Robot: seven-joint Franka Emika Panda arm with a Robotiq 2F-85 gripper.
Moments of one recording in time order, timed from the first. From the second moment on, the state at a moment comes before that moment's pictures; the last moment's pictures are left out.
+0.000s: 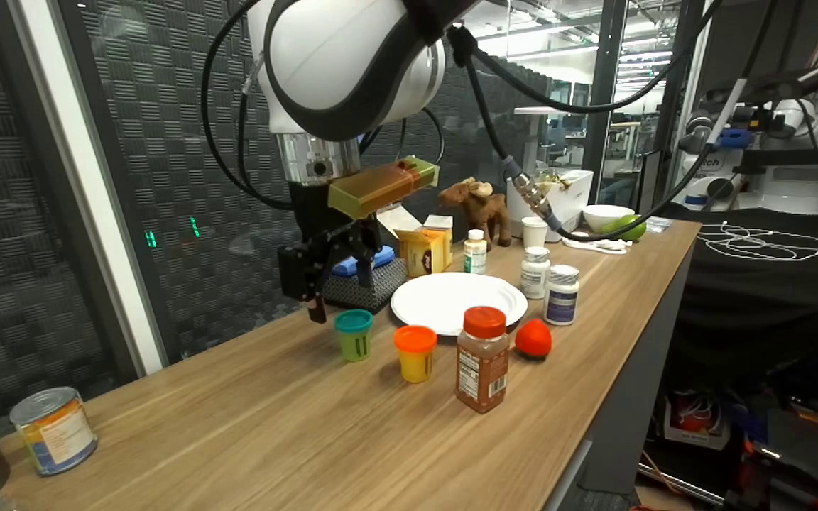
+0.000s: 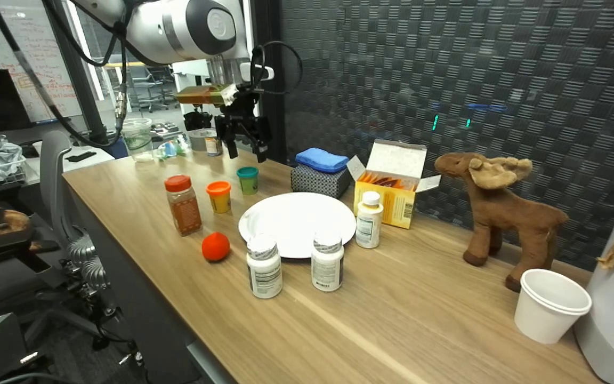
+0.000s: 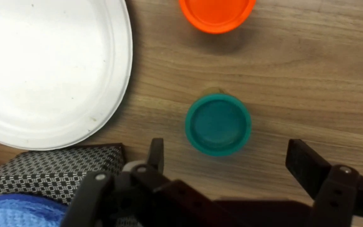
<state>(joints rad) 0.22 0.51 0.10 -1.61 -0.20 2.12 0.23</state>
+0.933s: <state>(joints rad) 0.23 0.57 0.10 -1.57 -0.19 2.03 0.20</state>
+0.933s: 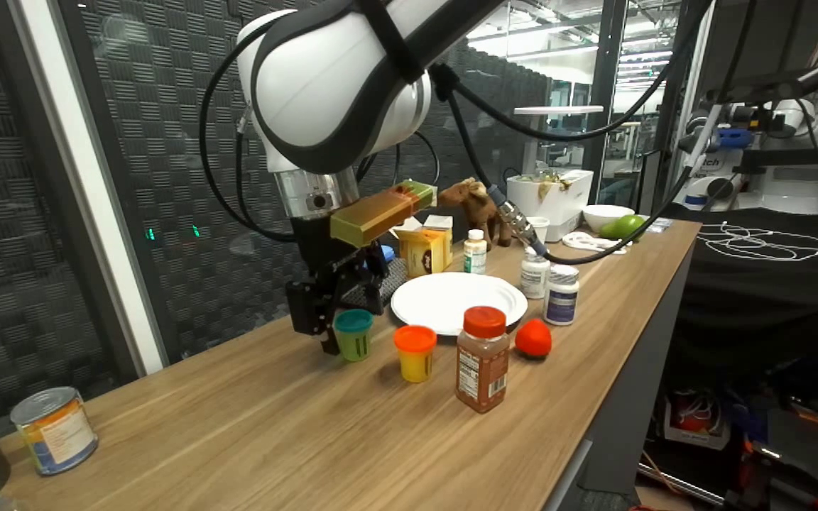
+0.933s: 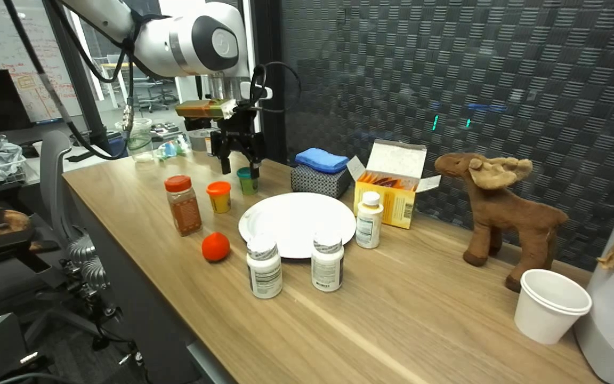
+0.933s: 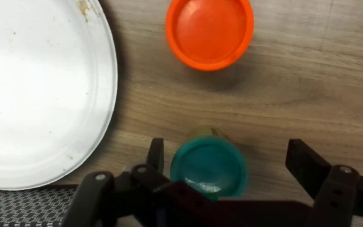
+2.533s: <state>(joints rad) 0.10 0.39 0.01 -1.76 -0.10 2.17 0.27</state>
